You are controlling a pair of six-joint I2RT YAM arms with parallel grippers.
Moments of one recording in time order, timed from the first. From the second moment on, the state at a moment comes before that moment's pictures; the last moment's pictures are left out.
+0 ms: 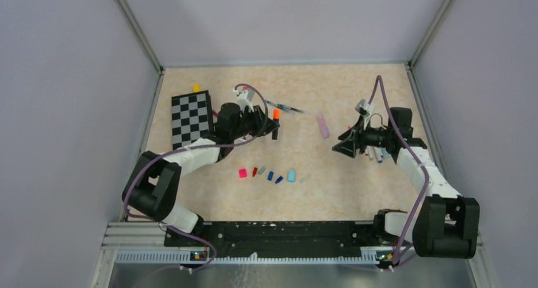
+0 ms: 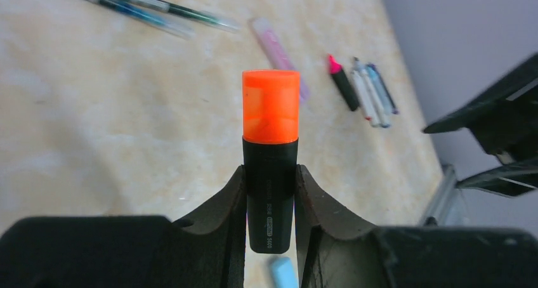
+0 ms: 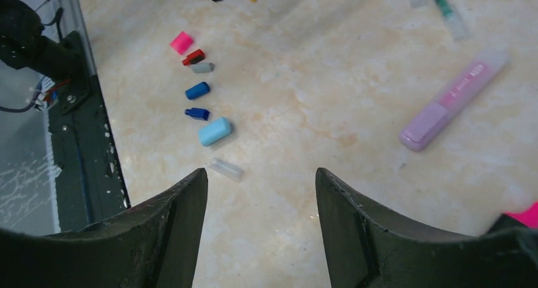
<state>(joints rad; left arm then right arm) -0.45 1.53 0.84 0.31 0.36 -0.60 -0.07 1.17 0.72 -0.32 -1.09 -0.35</state>
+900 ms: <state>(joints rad) -0.96 1.58 0.85 0.43 -0.27 -1.02 0.28 1.20 0.59 0.15 -0.89 0.17</state>
